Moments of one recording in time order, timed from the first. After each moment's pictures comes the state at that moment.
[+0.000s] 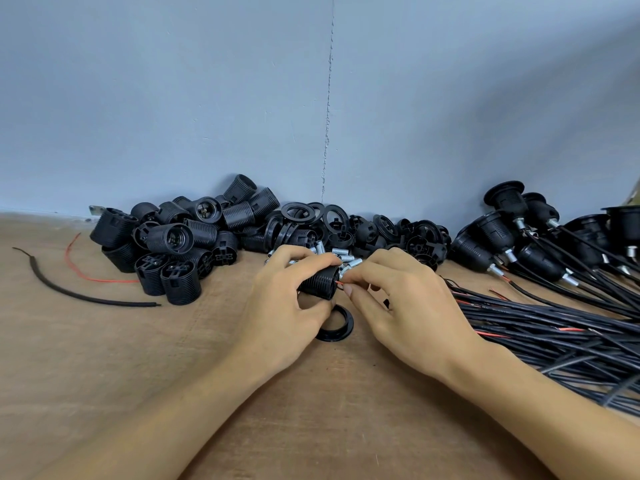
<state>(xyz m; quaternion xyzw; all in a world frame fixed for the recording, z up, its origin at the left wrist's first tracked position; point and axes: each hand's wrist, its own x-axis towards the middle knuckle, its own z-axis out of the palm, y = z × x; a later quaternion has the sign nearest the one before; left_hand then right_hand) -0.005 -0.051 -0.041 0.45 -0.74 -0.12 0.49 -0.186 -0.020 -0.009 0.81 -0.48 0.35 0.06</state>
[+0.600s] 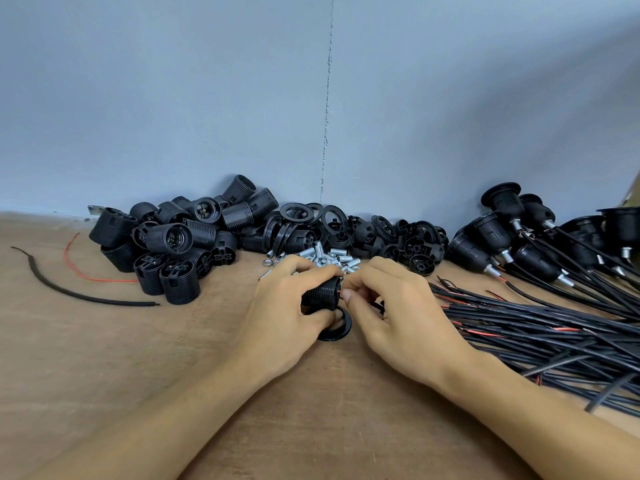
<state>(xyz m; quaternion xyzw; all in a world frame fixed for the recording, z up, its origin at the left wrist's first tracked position) -0.004 -0.045 -0.036 0.45 -0.77 -0.12 0.43 -0.182 -0.020 -0.019 0.80 -0.47 0.38 -0.02</state>
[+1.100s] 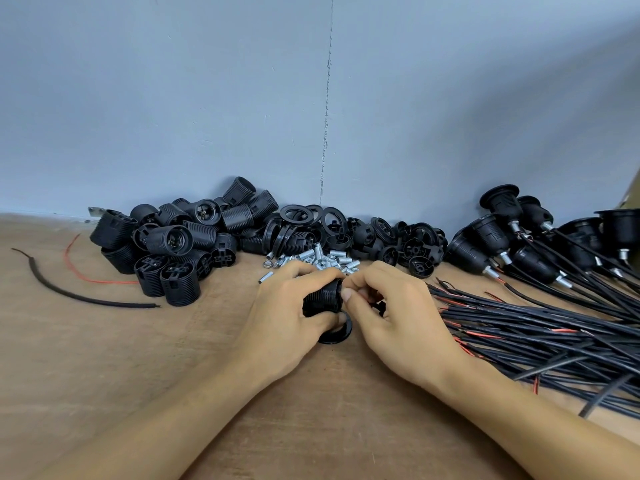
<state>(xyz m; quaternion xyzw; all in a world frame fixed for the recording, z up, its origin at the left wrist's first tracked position) -0.005 -0.043 -0.037 0.44 -0.77 -0.14 0.44 -0.176 -0.016 -0.018 0.76 -0.48 0.42 -0.07</state>
